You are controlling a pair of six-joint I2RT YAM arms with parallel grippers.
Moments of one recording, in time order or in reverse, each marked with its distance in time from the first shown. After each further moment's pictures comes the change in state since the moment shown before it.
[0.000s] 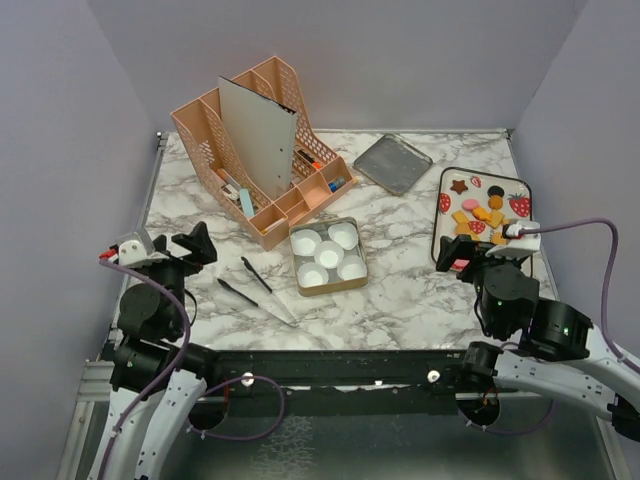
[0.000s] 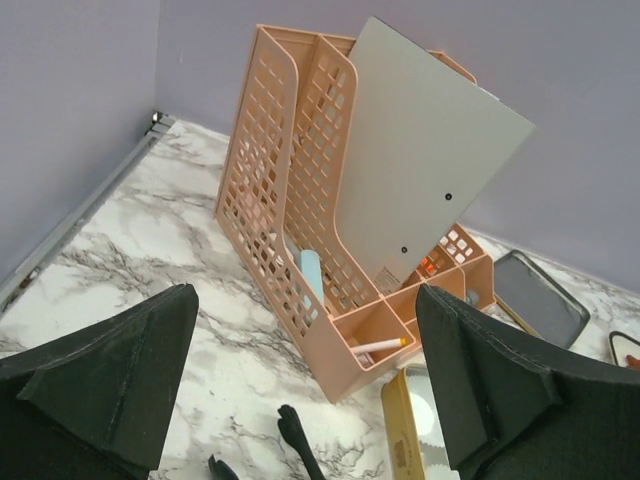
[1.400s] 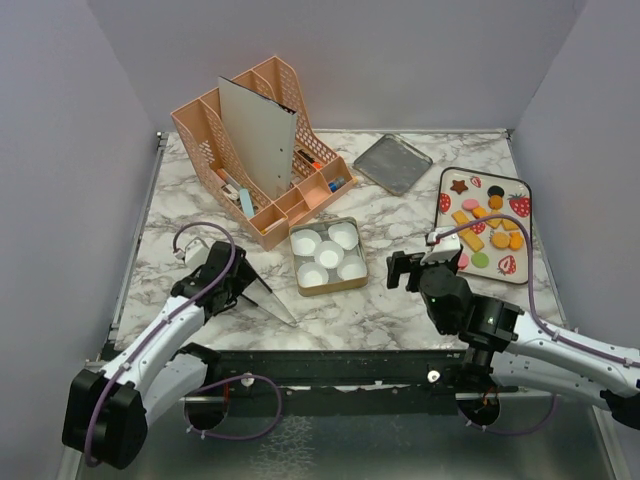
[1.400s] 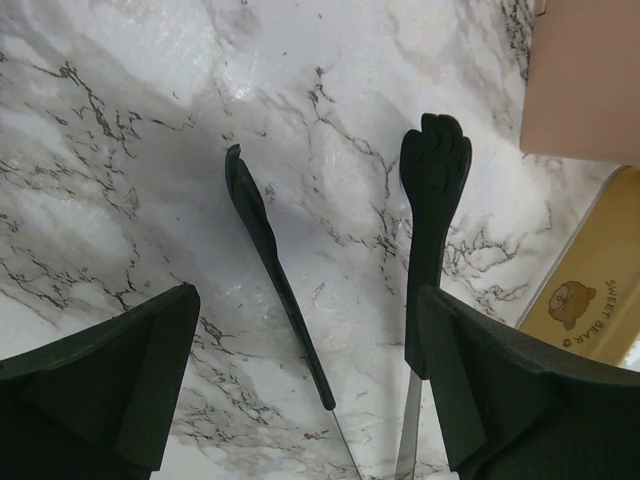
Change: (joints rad) left arm -0.042 0.672 -0.148 -0.294 0.103 -0.737; right arm 0.000 0.204 -0.269 0.381 -0.245 -0.050
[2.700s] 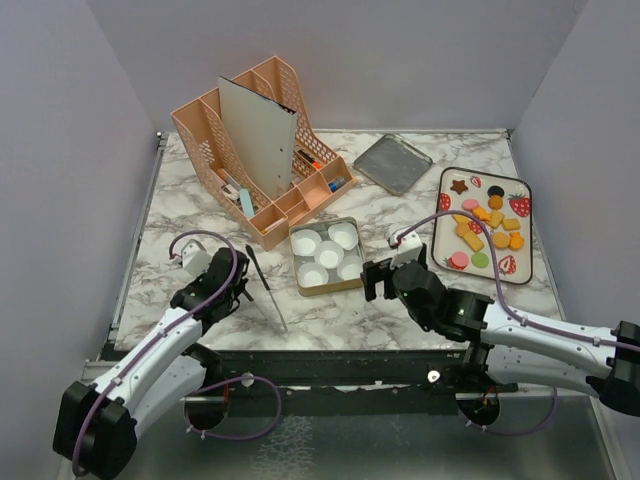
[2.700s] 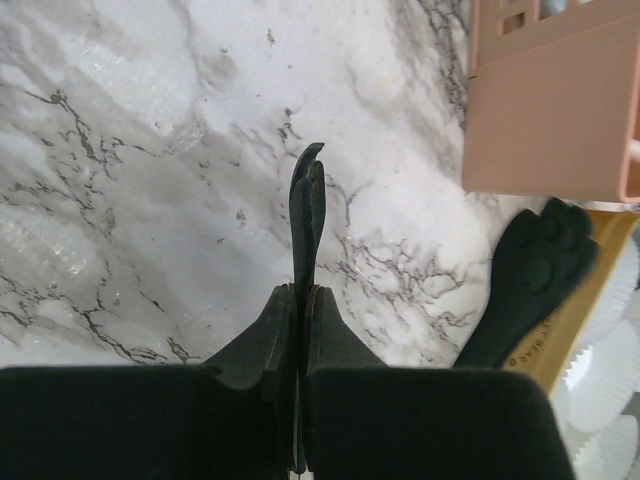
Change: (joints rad) left arm -0.097 -0.051 -0.053 0.068 -0.149 -0.113; right arm 0.000 0.198 0.001 0.099 -0.207 -0.030
